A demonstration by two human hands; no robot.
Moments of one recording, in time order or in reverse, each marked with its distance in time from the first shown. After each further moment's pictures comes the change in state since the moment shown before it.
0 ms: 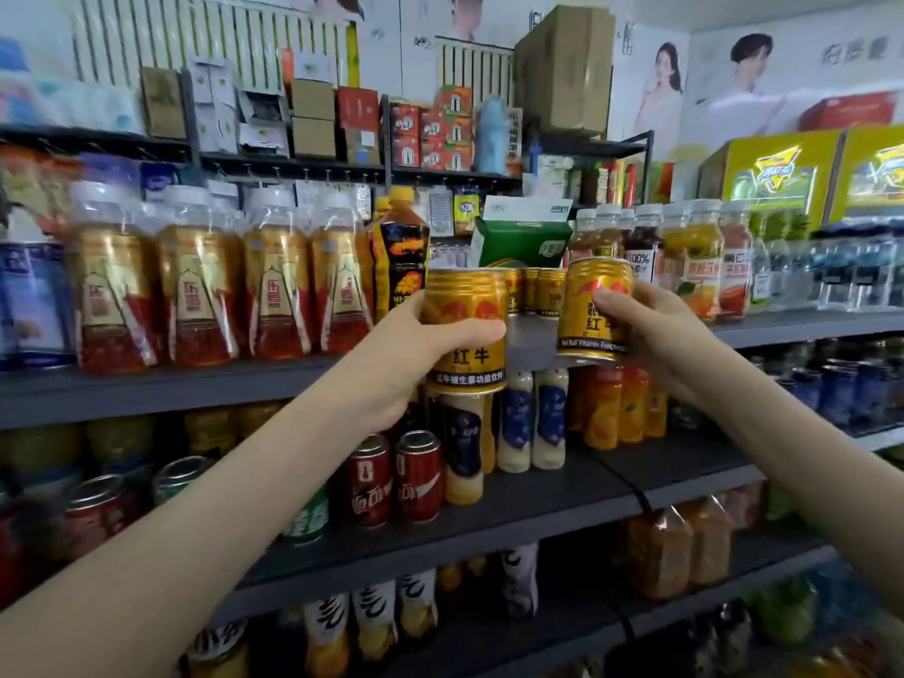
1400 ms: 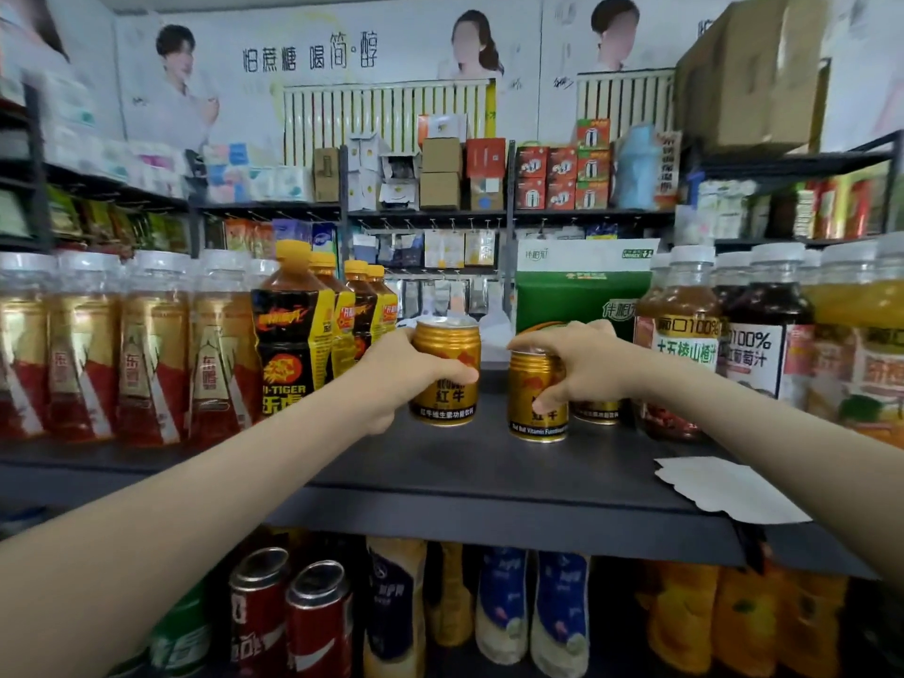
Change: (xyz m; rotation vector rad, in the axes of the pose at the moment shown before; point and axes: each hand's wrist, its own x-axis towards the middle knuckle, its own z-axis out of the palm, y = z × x) left_hand 0.242 -0.038 0.054 0.342 0.522 -0.133; right_hand 0.304 0.069 -0.060 -1.263 -0.580 -0.641
